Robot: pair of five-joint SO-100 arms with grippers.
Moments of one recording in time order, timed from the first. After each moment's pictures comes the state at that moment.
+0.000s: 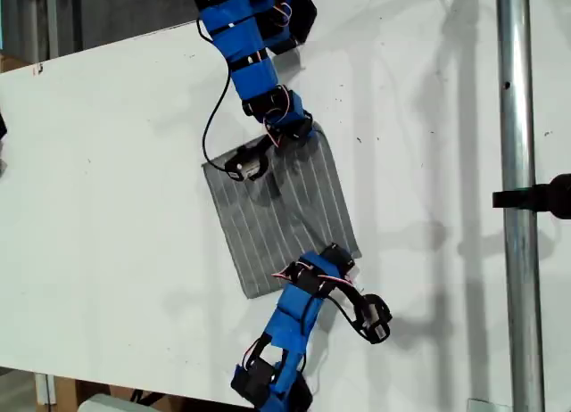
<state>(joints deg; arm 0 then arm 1) 19.2 53.1 64.8 74.4 -71.5 -11.3 96.4 125.2 56.0 48.0</state>
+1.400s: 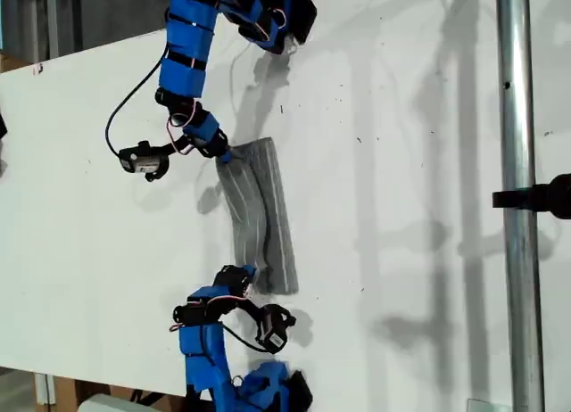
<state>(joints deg) -18.5 94.2 97.6 74.9 -53.9 26.2 96.7 105.5 57.7 22.3</state>
